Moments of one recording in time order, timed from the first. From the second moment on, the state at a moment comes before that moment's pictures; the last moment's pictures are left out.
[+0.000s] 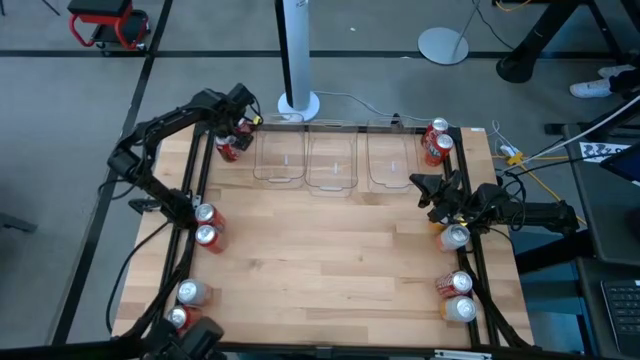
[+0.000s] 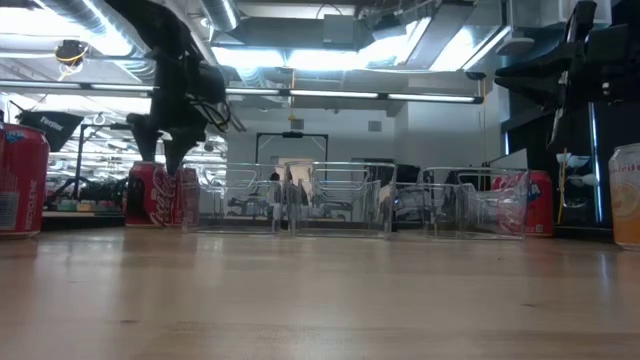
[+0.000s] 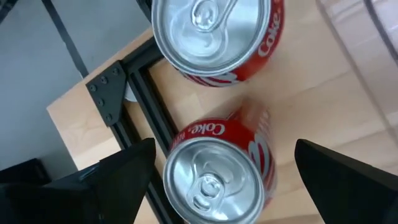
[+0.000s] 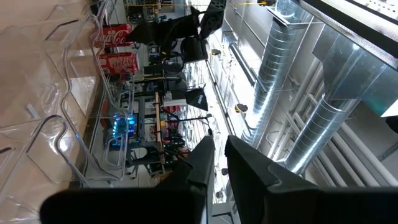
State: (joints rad) left arm 0.95 1.54 1.18 -1.07 -0.37 -0.08; right arm -0.01 0.01 0.01 0.23 0.37 -1.62
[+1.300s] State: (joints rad) left arm 0.85 1.62 1.16 -1.18 -0.29 -0.09; right arm -0.01 0.01 0.01 0.21 0.37 -1.60
